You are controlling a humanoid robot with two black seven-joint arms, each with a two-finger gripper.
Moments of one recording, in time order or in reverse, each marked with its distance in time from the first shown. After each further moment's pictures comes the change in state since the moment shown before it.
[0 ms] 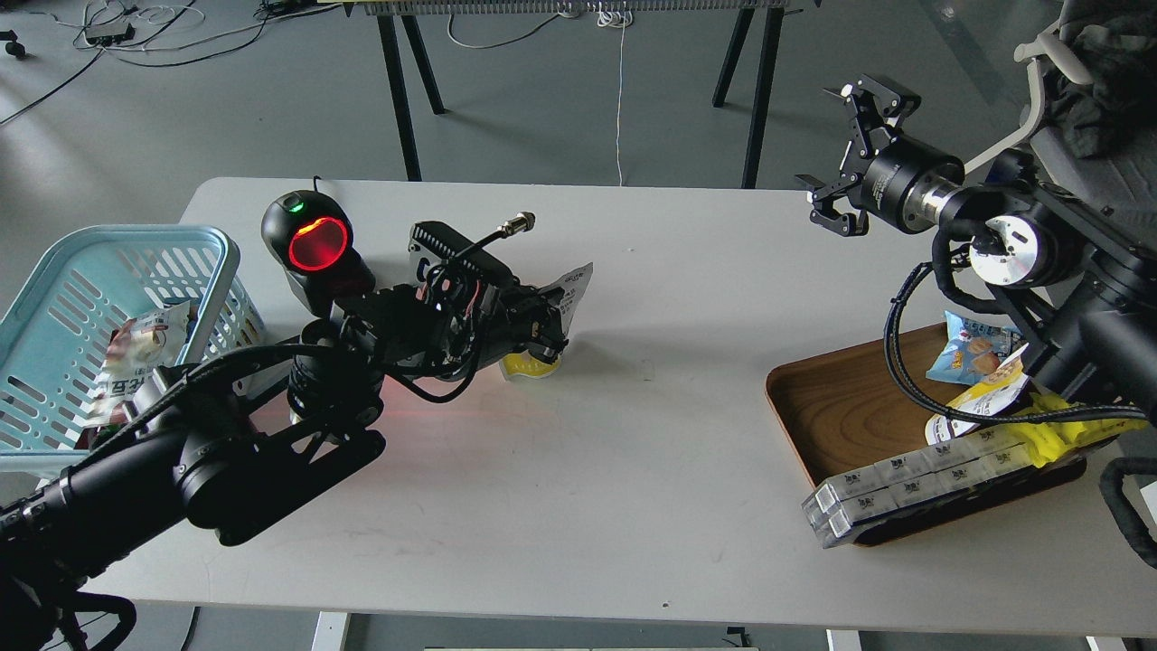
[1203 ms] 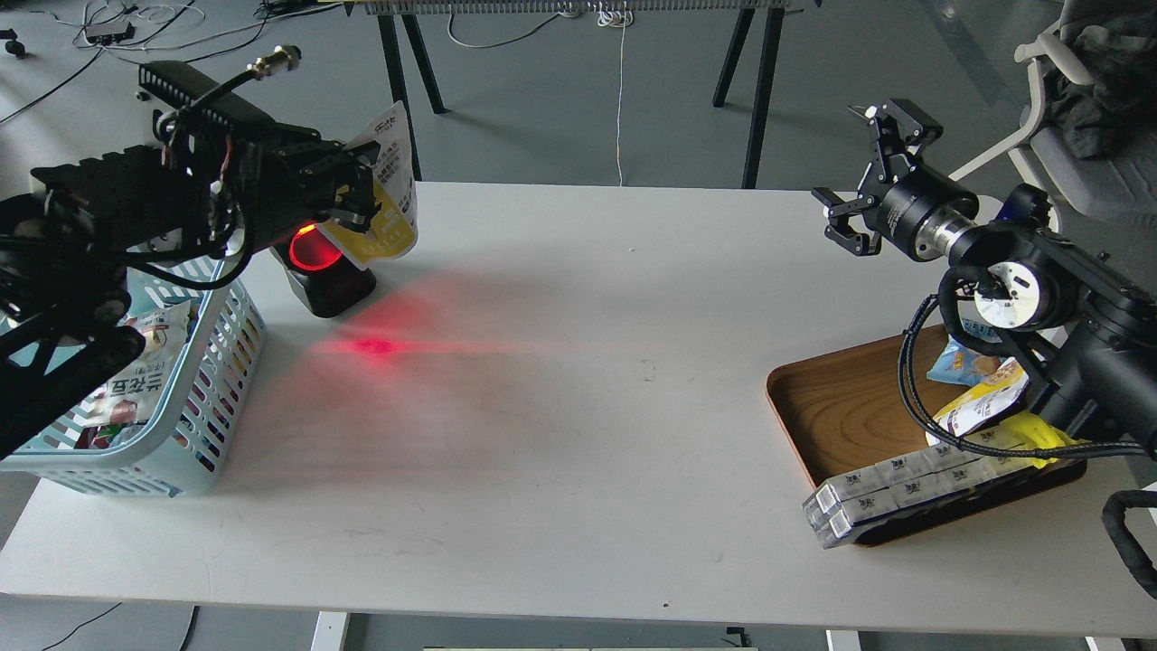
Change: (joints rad) left arm -0.074 0.534 -0.159 -0.199 -0.134 0.000 -0.102; right arm -0.072 0.000 -0.025 -0.043 -0.013 0.044 0.171
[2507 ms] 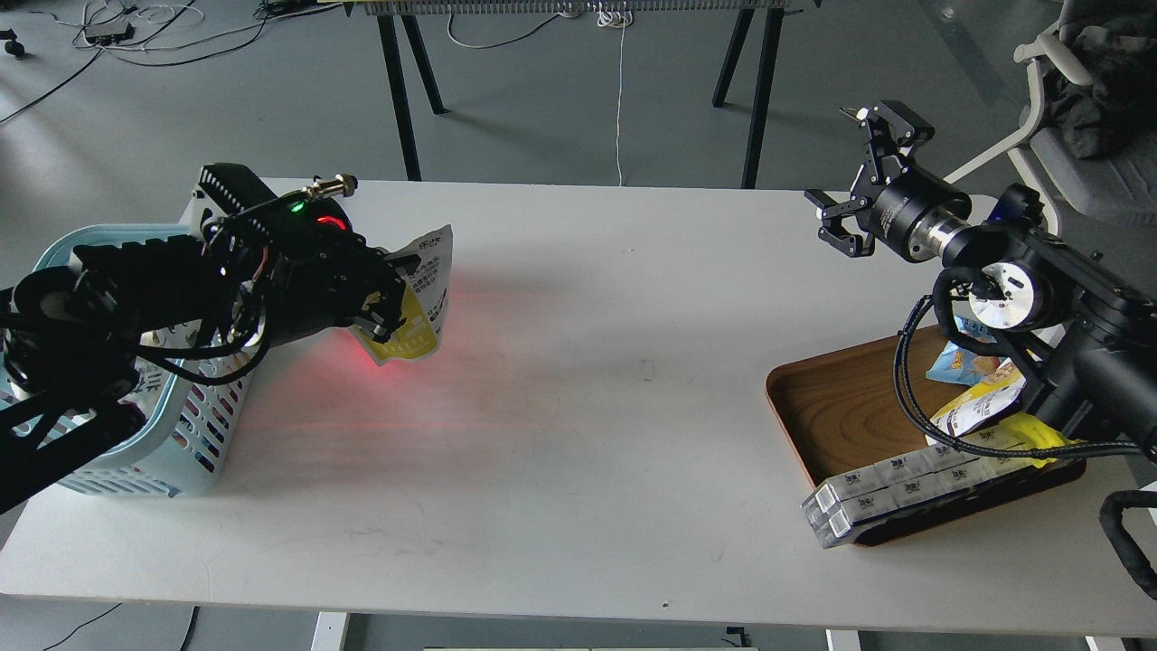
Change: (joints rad) left arm 0.047 0.010 0.126 -0.086 0.054 0.000 -0.091; right arm 0.002 0.005 -0.004 0.008 -0.001 0.002 -0.001
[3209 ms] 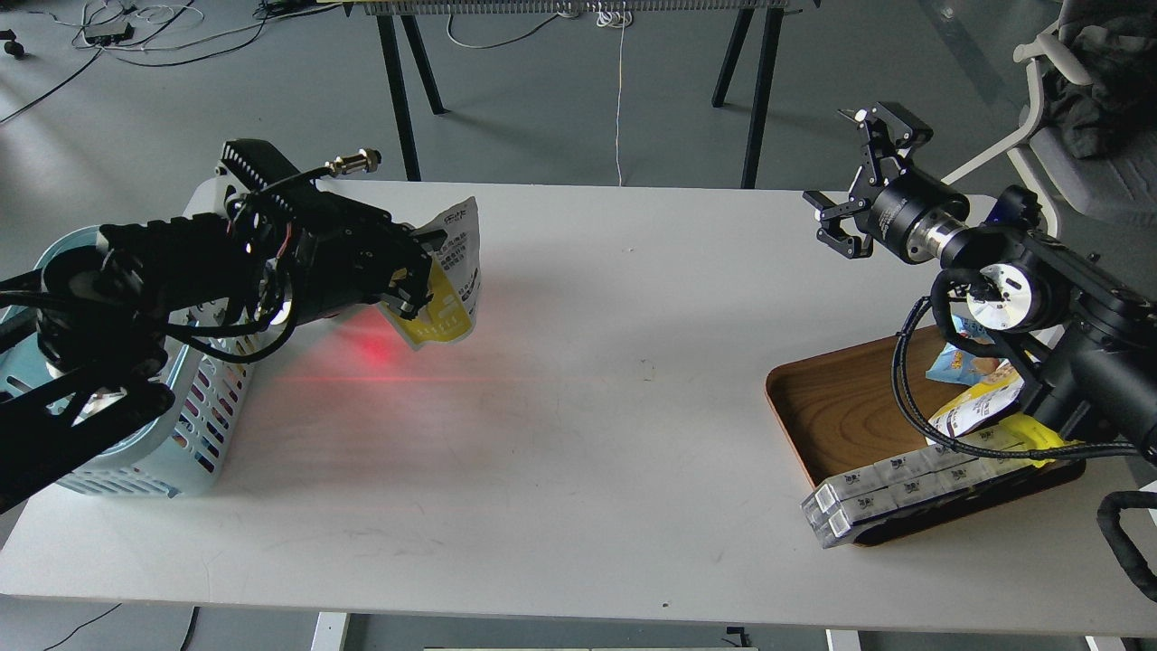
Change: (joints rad) left arm -0.050 -0.070 -0.005 0.031 0.000 0.000 0.018; right arm -0.001 0.007 0.000 -0.004 0.000 0.000 0.001
